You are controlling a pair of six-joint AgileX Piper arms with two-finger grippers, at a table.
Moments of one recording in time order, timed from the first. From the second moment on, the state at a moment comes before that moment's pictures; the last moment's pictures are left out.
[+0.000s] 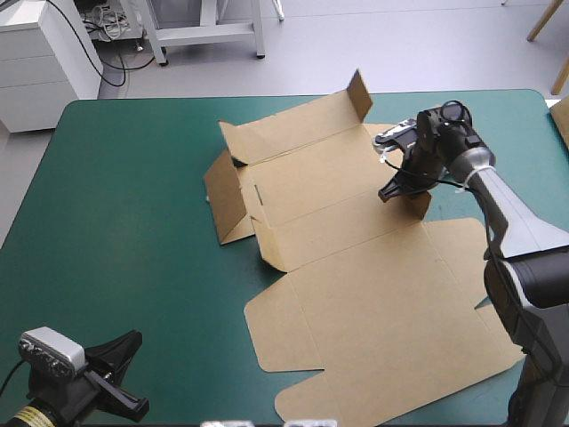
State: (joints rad) left arm -0.32 0.12 -0.45 -0.23 0.83 0.13; right arm 0.21 1.94 -1.75 -0.07 1.17 -0.36
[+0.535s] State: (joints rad) left arm -0.32 0.12 -0.45 -0.23 0.83 0.13; right arm 0.55 2.05 -1.85 -0.10 1.18 -0.70
